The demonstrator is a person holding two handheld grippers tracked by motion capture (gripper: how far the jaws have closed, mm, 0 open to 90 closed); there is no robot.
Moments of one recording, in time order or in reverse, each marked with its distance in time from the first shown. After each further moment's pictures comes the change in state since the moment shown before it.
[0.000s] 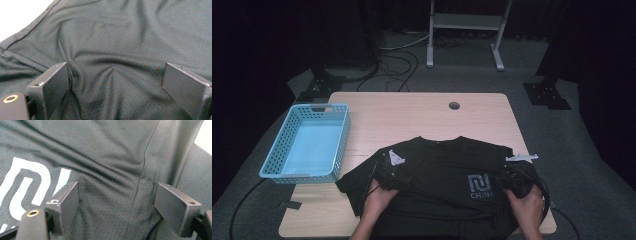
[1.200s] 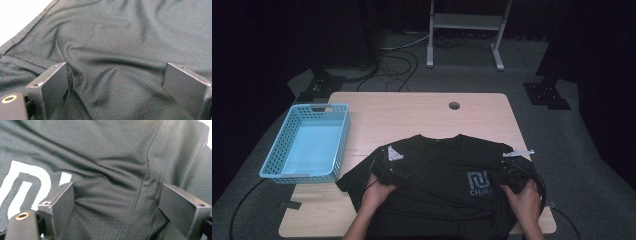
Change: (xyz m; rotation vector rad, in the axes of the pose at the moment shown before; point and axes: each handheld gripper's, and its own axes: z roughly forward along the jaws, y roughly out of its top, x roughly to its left) left arm 0.017 0.006 0.008 -0.010 -0.037 0.018; right arm -0.002 0.013 0.011 0.007 0.003 -0.004
